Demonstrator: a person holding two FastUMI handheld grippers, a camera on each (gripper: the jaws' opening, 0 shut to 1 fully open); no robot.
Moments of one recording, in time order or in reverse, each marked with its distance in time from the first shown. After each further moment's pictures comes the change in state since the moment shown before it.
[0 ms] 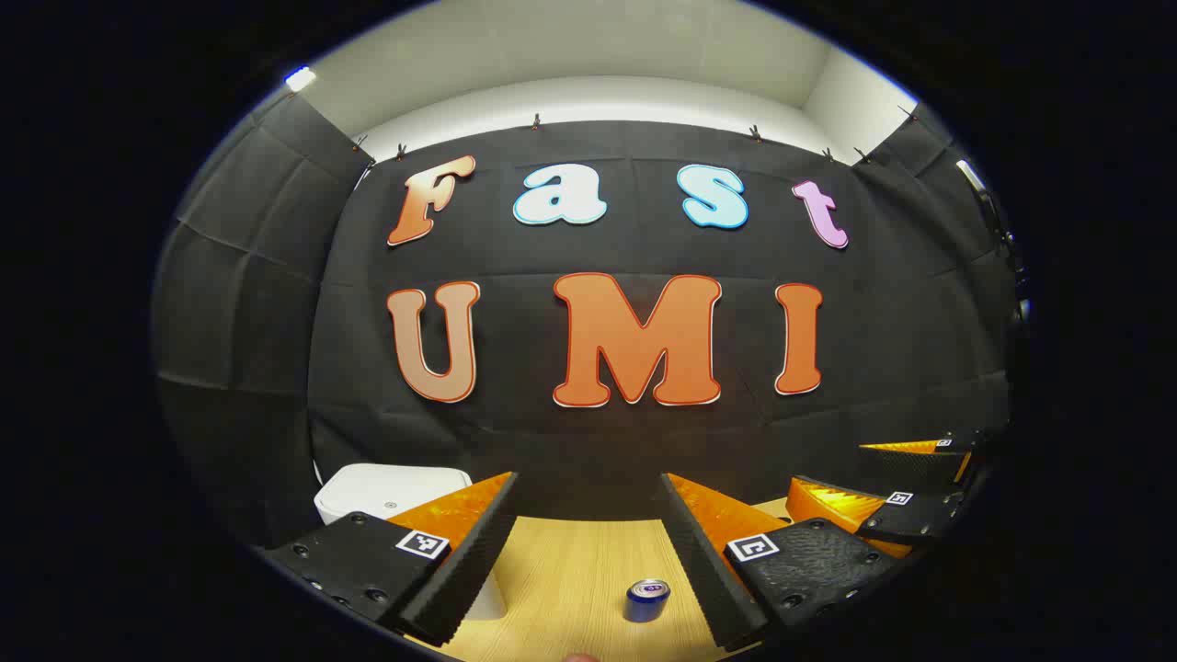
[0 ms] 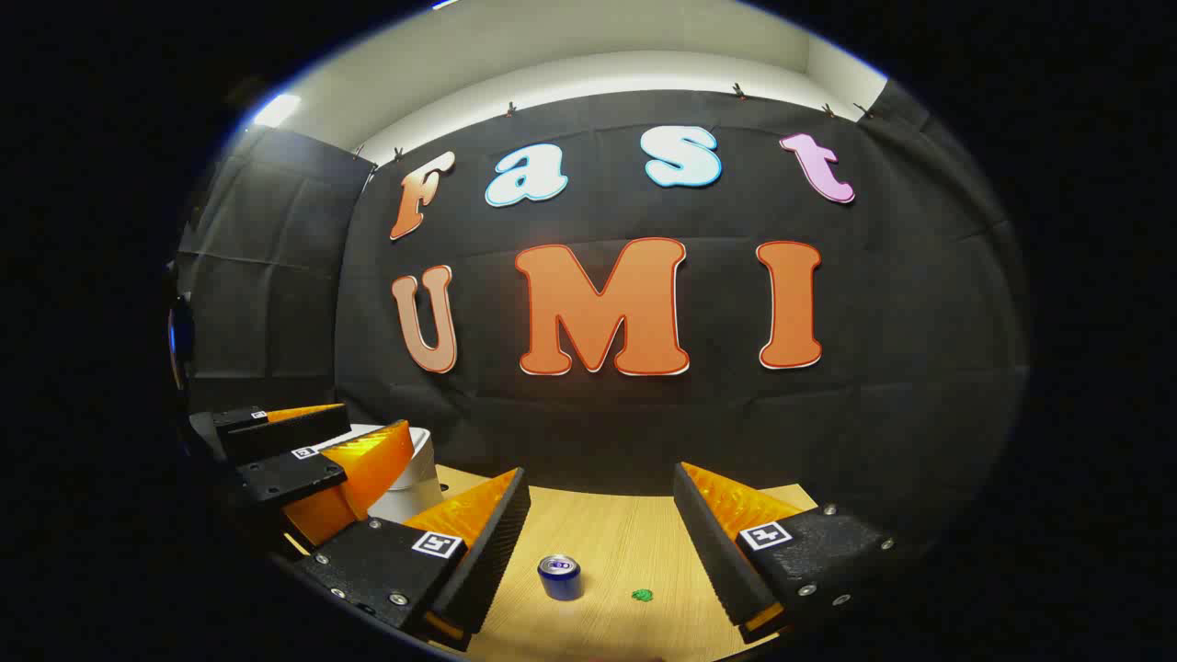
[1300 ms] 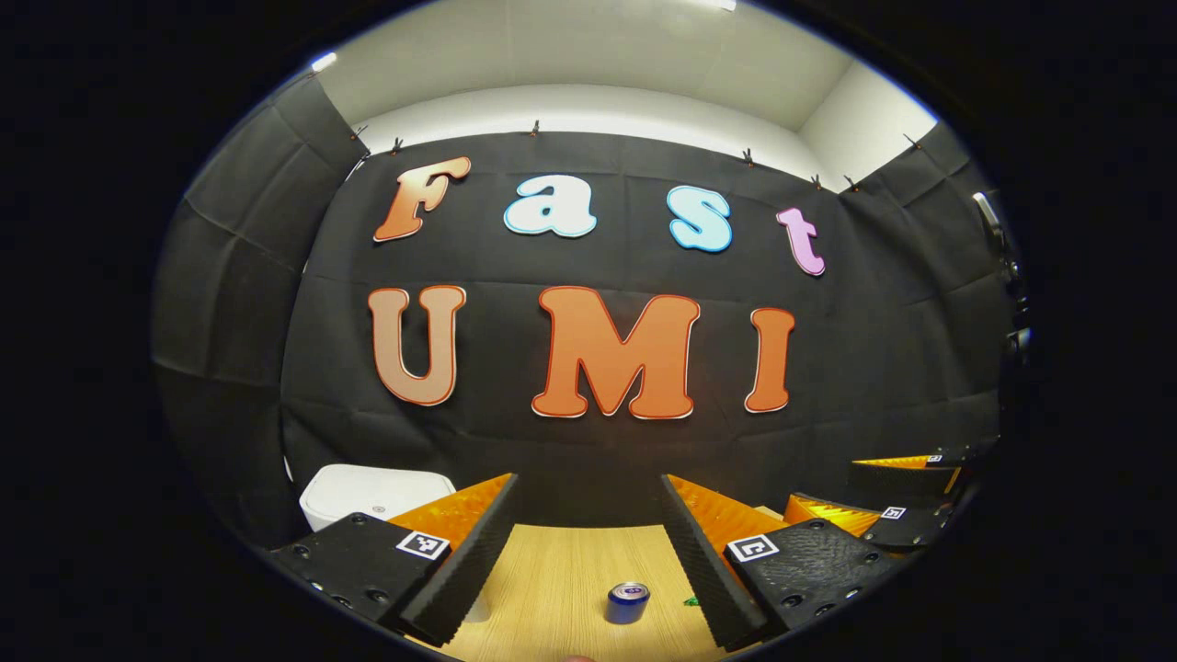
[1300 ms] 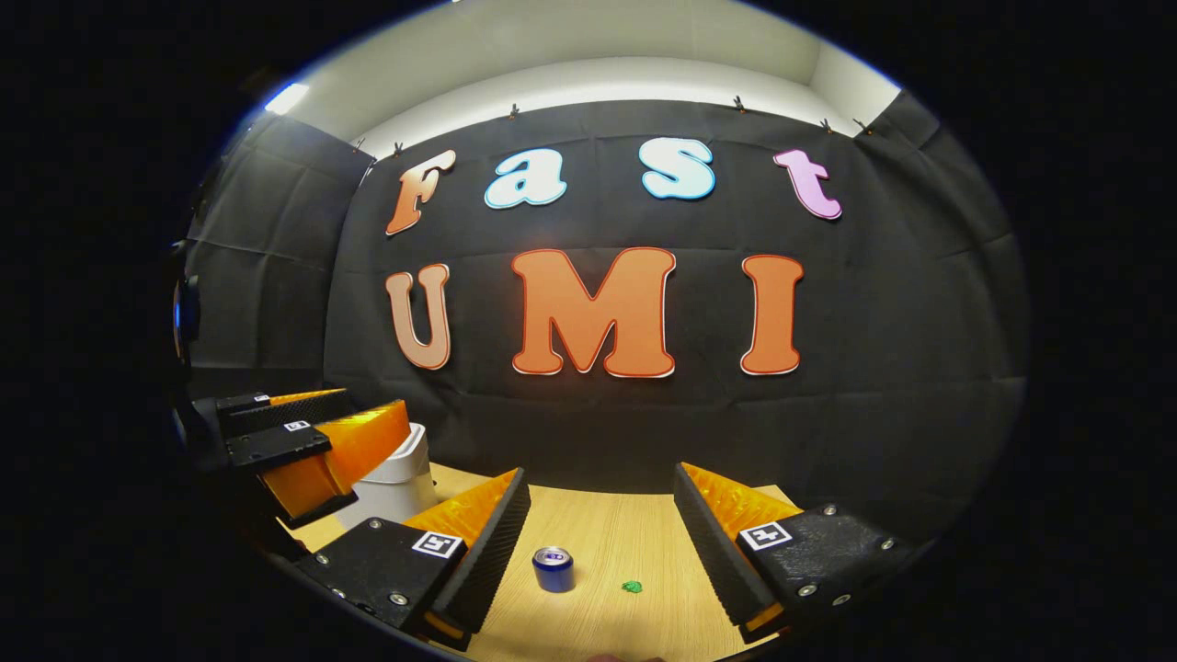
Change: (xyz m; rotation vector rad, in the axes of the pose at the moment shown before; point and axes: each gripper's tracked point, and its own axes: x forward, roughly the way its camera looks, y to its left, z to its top) left arm -0.008 -0.010 0.010 -0.062 -0.042 -0.128; right arm -0.029 0.008 0.003 -0.031 -0.005 -0.082
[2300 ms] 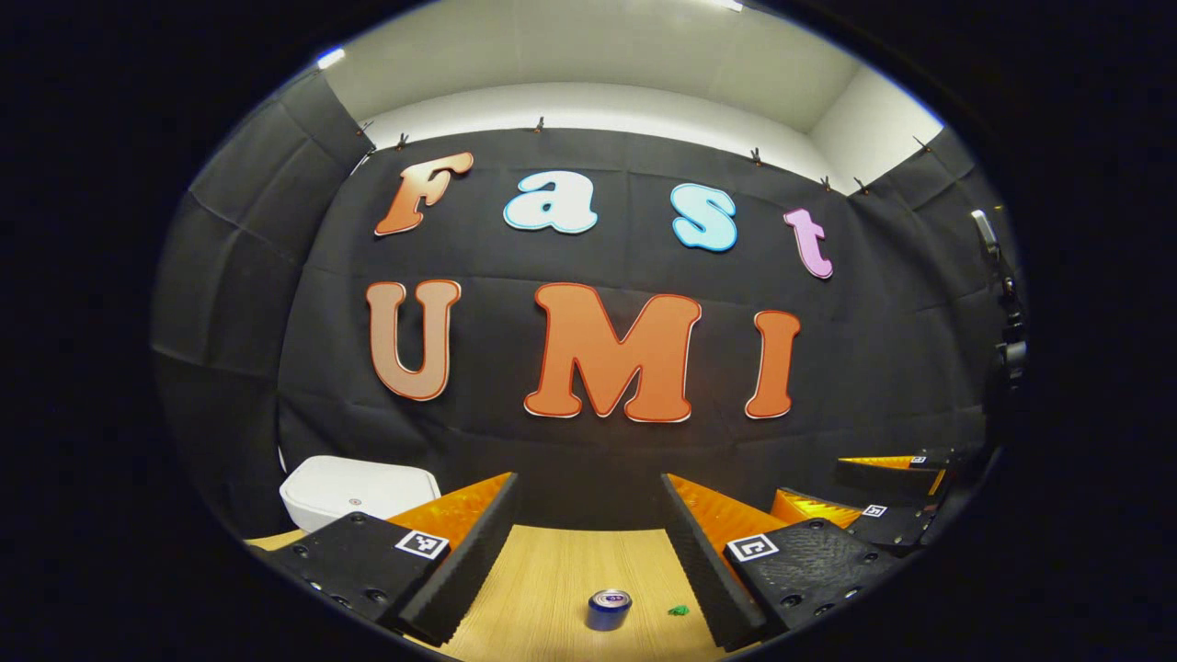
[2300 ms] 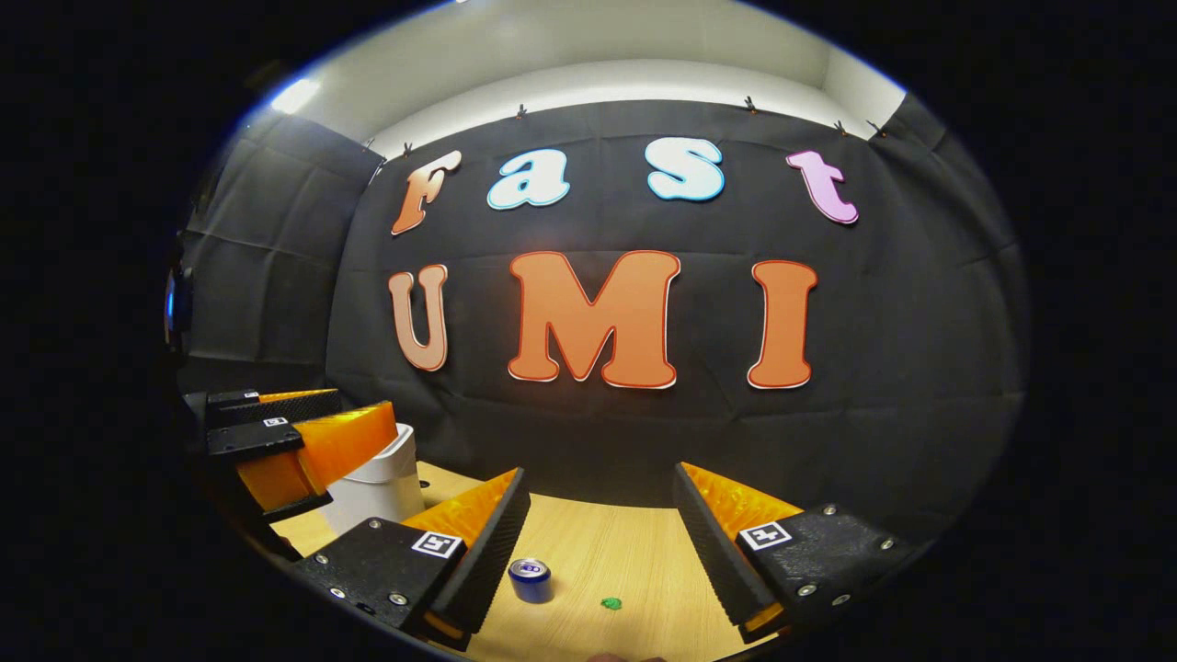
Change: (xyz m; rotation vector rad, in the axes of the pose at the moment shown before) left arm 0.012 -0.013 -0.005 -0.012 0.003 0.090; right arm 0.038 -0.033 0.005 -0.023 -0.033 0.082
